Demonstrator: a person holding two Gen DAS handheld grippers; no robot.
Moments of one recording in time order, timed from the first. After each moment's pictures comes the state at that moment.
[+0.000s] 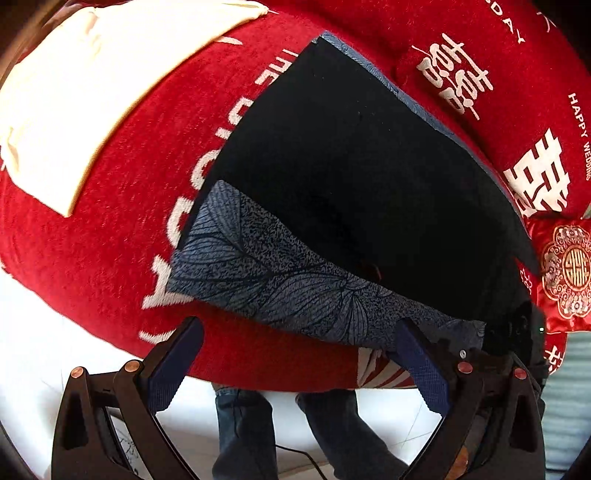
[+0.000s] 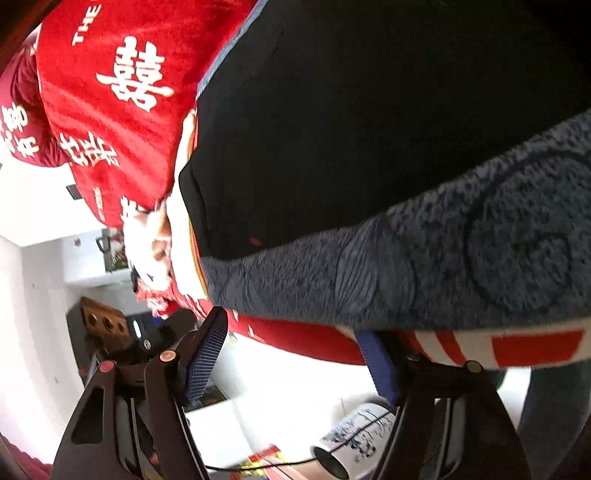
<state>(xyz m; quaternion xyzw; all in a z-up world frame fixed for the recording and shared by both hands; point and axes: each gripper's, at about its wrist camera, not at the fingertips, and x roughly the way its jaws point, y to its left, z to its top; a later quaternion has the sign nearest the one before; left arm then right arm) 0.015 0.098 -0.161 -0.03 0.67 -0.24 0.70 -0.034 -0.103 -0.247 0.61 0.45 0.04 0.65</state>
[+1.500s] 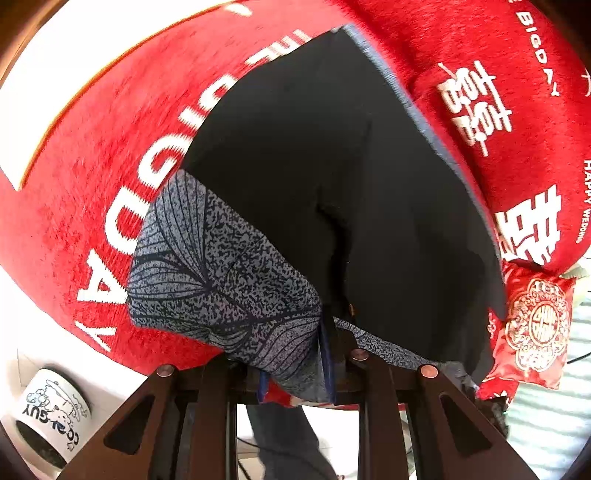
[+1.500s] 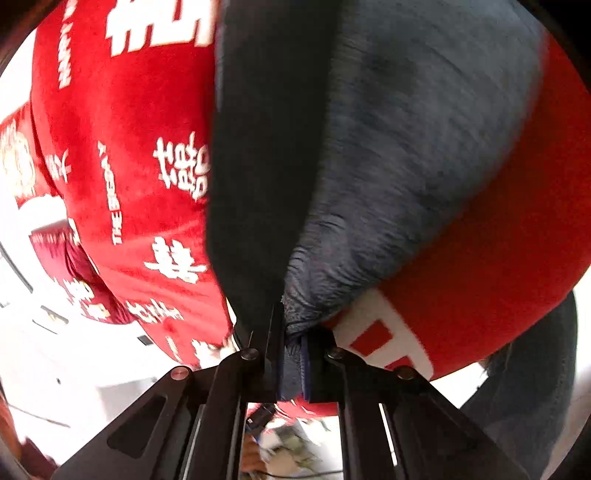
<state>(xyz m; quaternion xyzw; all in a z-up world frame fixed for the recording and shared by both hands) 0.043 0.063 -0.171 -0.13 0.71 -0.21 0.66 -0.188 -0.258 -0.219 0.74 0.26 -0.07 0.62</state>
